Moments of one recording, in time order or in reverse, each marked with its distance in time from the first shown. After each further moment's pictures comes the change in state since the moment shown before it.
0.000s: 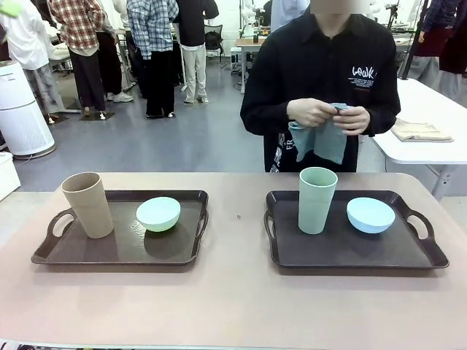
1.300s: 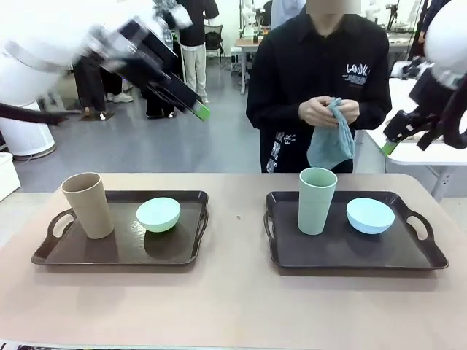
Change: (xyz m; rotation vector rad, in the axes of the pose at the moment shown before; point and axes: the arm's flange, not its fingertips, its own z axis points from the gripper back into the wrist) left arm -0.011 -0.089 -0.302 -0.133 0.235 -0.315; right arm 0.078 0.041 -0.244 -0.287 0.318 0.113
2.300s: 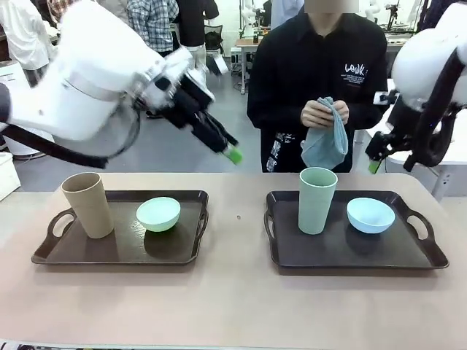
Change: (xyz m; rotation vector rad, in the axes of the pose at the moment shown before) left arm -0.022 -0.027 -0.109 -0.410 0.022 -0.454; right arm 0.018 -0.003 -0.082 -0.088 0.161 -0.154
